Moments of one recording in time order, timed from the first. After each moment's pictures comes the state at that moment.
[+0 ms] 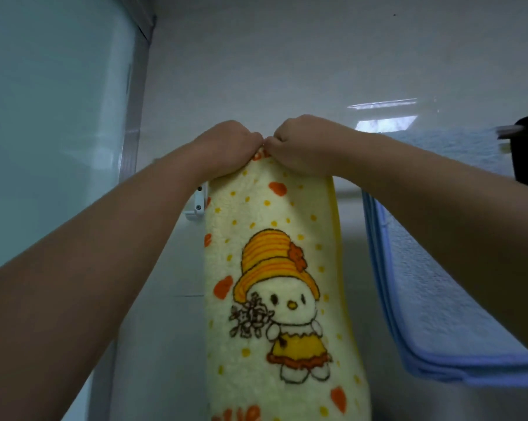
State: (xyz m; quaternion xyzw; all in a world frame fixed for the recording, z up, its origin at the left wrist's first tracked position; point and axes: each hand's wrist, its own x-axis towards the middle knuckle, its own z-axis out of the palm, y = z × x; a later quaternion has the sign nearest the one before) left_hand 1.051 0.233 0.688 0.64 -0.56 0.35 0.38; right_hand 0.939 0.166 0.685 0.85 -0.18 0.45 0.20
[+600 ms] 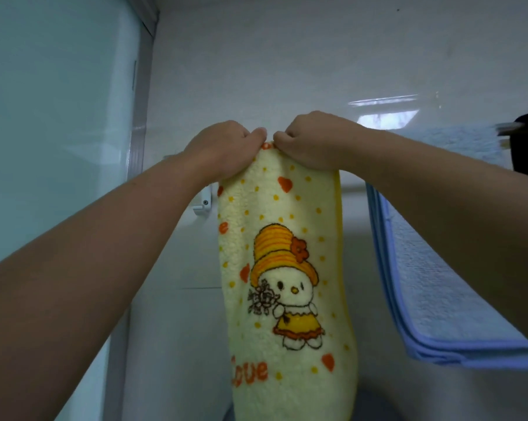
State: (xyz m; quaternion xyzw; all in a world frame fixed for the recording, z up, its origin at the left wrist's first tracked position) left_hand 1.067 0.239 0.681 0.62 -0.55 0.42 0.37; right_hand 0.938 0.163 0.688 0.84 -0.20 0.45 0.22
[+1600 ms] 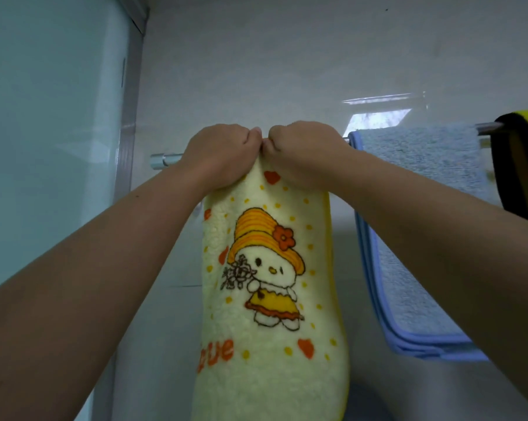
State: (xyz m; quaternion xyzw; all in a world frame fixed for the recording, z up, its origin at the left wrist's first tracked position) left_hand 1.053 0.230 0.670 0.60 -0.53 0.50 0.34; right_hand 0.938 0.167 0.660 0.80 -0.15 0.51 0.29
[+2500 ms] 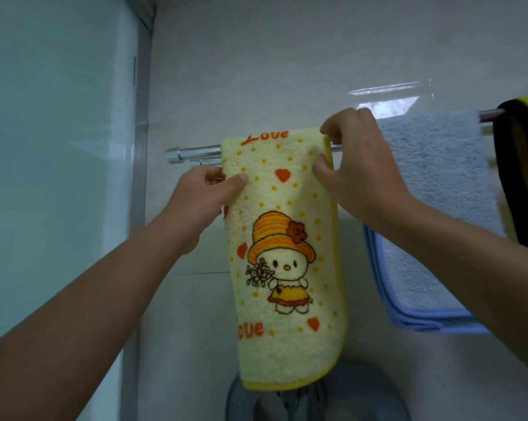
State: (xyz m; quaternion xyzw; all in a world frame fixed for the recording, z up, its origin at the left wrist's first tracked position) left_hand 1.070 0.259 0.599 0.50 -0.54 0.12 0.67; right_hand 0.900 0.166 0.605 0.71 -0.08 0.69 0.11
